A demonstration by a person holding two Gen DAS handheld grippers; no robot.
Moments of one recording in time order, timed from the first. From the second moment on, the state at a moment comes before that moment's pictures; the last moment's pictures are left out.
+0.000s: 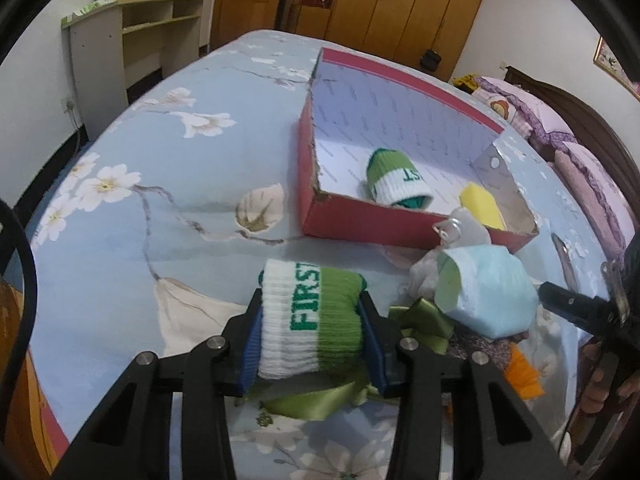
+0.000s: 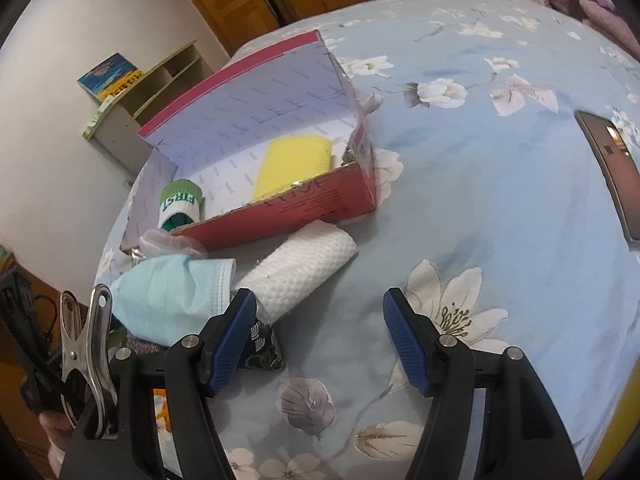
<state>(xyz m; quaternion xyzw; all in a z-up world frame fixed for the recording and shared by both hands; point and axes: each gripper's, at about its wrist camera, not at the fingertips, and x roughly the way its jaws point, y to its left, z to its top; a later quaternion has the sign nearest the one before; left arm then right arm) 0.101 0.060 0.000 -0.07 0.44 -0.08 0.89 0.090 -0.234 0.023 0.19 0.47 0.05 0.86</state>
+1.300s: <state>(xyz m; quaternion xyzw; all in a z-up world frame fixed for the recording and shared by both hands) 0.086 0.065 0.011 -0.09 0.42 -0.09 0.90 0.094 -0.236 0.025 0.26 0.43 0.08 0.86</state>
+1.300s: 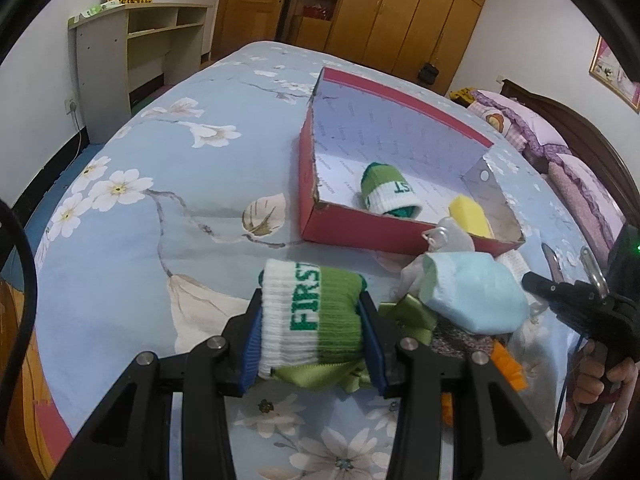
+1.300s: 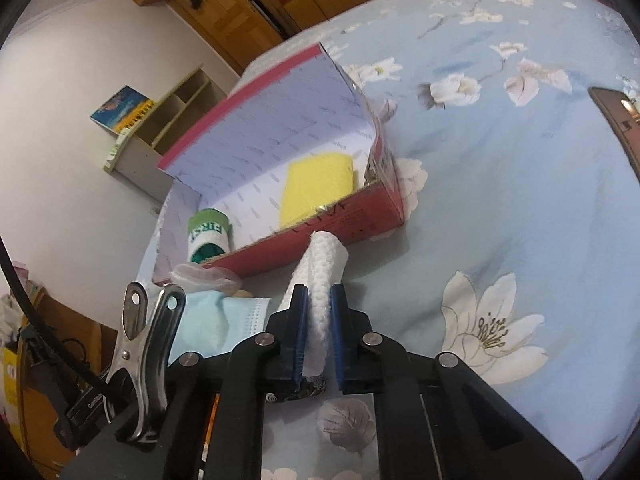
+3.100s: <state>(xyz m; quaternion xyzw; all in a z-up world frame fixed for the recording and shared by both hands) 0.196 -0.001 0.054 -0.03 0.39 -0.13 0.91 0.128 -0.199 0.093 0.13 0.33 0.11 0.93</state>
